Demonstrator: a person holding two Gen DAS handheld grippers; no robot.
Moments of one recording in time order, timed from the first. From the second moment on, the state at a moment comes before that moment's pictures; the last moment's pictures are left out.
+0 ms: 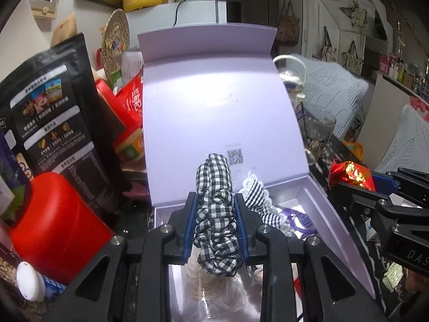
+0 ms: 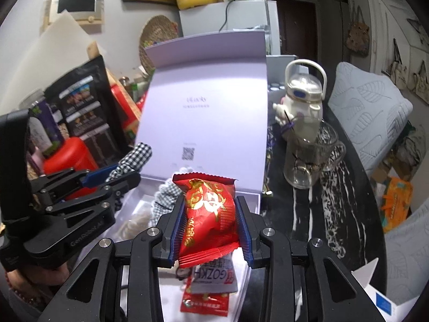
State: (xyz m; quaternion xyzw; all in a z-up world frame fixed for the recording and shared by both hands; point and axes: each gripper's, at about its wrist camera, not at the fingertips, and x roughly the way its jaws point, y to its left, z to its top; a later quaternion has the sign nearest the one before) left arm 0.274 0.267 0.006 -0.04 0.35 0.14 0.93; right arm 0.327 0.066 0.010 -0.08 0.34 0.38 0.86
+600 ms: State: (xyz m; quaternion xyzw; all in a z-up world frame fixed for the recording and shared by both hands) left arm 0.300 0.278 -0.040 -0.06 0.45 0.14 0.88; right arm 0.338 0.078 -0.018 -0.10 0.36 0.35 0.86
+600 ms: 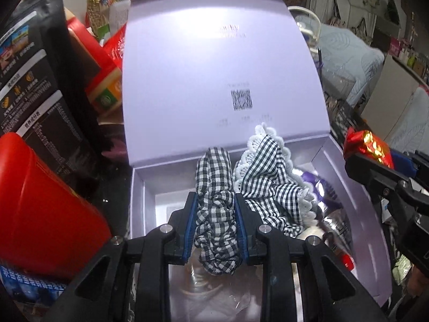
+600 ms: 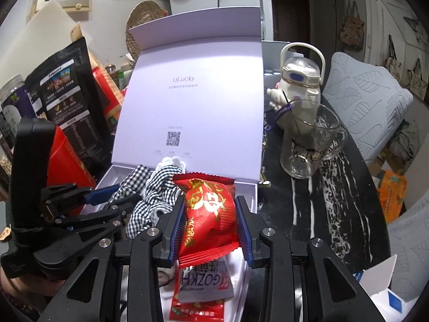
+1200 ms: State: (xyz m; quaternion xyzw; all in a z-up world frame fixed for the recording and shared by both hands) left arm 0.316 0.267 -0.056 -0.05 0.48 0.15 0.86; right arm 0.348 0.097 -0.055 -0.12 0.41 0.34 0.83
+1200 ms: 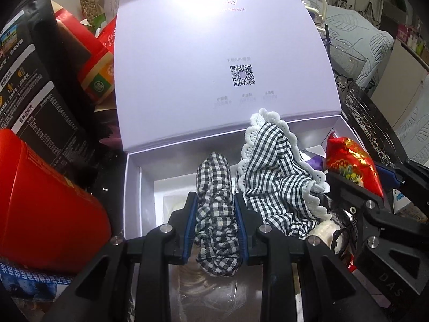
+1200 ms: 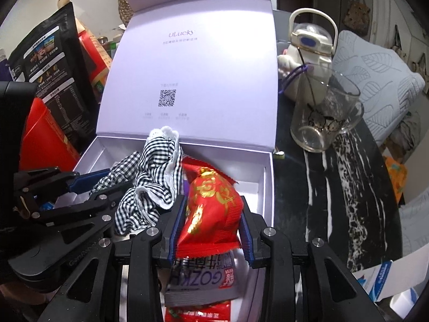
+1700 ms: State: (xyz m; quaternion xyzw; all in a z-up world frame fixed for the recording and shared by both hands) left arm 0.318 0.255 -0.046 -0.05 0.48 0.17 0.86; right arm 0.347 0.086 -0.041 -0.12 0.42 0.34 0.83
